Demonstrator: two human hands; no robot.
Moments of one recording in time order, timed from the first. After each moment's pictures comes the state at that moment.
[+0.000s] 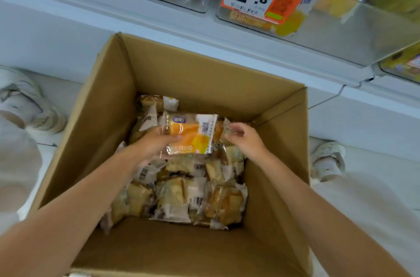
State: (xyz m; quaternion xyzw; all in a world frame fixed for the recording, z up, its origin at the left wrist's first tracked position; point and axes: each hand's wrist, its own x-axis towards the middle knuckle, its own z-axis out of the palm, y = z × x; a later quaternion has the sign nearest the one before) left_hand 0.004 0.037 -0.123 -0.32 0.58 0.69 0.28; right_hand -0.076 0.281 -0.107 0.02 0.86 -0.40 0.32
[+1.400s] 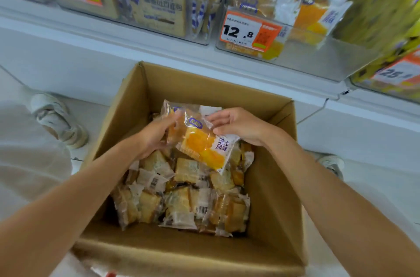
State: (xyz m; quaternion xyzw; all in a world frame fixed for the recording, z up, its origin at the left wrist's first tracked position) left_hand 0.004 0.016 -0.043 -0.25 0.62 0.71 0.21; right_hand -0.087 0.231 0.011 -0.16 0.75 -0.47 0.44
